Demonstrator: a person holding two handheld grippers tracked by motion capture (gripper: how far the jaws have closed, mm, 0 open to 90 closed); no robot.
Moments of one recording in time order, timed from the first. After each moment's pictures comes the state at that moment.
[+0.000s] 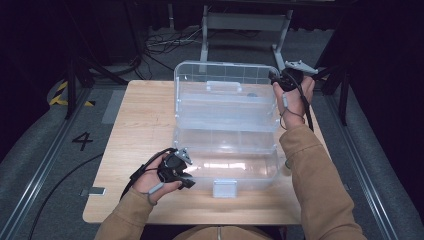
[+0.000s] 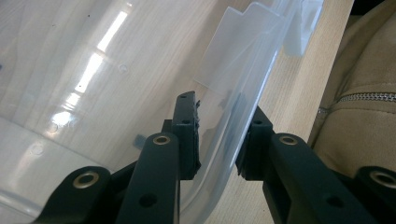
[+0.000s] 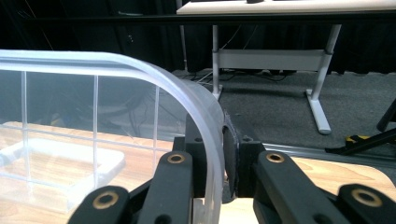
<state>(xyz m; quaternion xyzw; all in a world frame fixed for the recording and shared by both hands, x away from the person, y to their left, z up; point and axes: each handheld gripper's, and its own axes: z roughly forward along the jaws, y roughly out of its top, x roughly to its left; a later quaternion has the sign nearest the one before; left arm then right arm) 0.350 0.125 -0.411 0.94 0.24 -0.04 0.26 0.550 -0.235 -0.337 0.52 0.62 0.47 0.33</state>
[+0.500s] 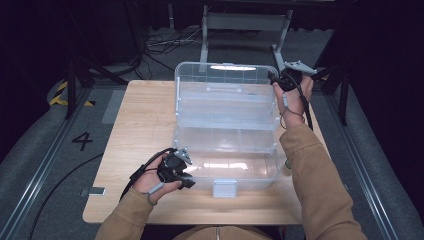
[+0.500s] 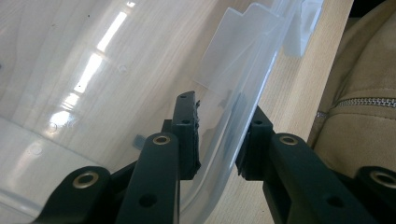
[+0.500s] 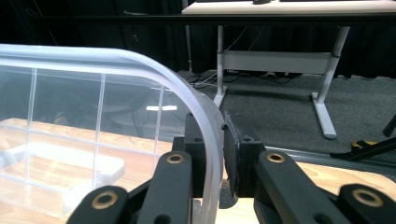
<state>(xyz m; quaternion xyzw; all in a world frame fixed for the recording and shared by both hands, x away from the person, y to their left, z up) 0.350 0.125 -0.411 0.94 0.24 -0.04 0.26 0.559 -0.239 -0.345 0.51 0.63 0.48 0.33</state>
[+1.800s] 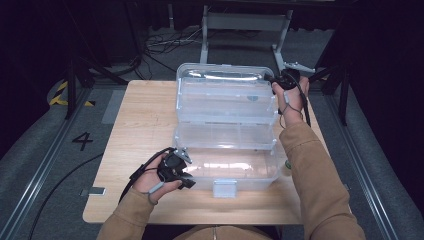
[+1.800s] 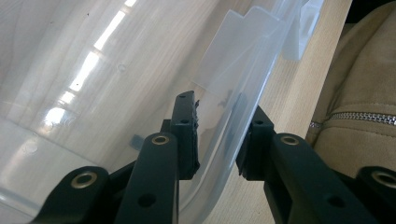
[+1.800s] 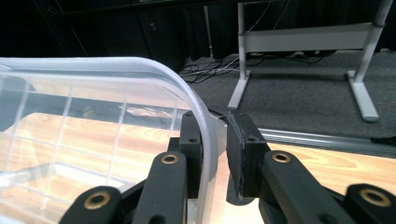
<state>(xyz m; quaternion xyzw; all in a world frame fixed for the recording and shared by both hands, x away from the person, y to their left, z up) 0.351 0.126 -0.411 0.93 0.25 -0.05 0.26 0.590 -0.251 -0.370 0.52 0.64 0.50 0.26</state>
